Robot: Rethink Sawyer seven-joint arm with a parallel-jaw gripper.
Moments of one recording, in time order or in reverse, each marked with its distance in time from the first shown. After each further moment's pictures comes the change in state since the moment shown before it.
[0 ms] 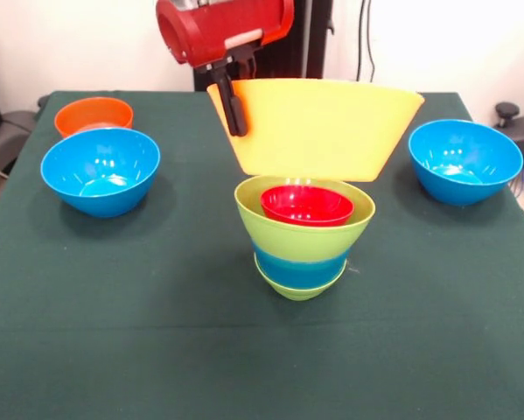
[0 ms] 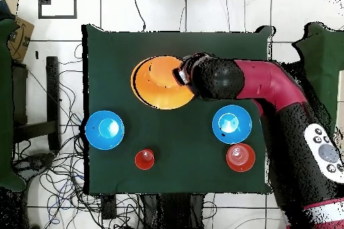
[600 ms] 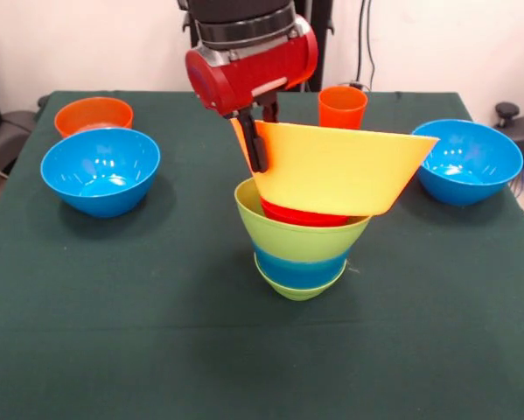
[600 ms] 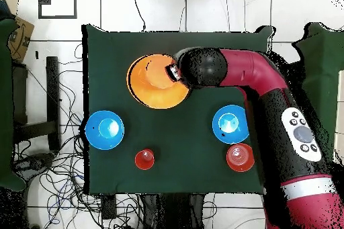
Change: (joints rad) arm 0.124 0.083 -0.103 -0.127 -0.004 0.095 0.000
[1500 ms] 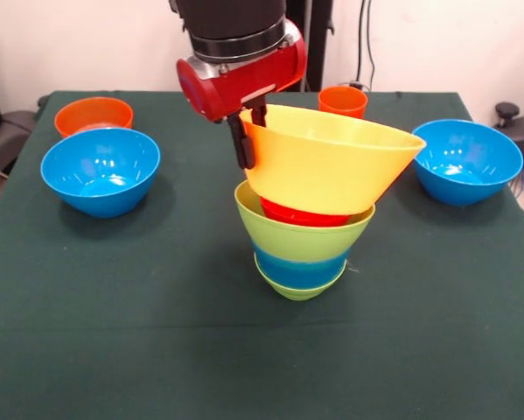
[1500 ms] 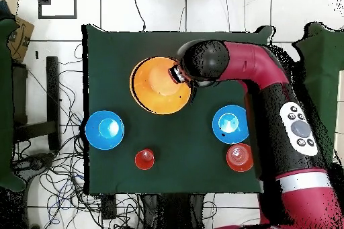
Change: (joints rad) arm 0.038 0.034 -0.055 -0.089 0.000 0.155 0.000
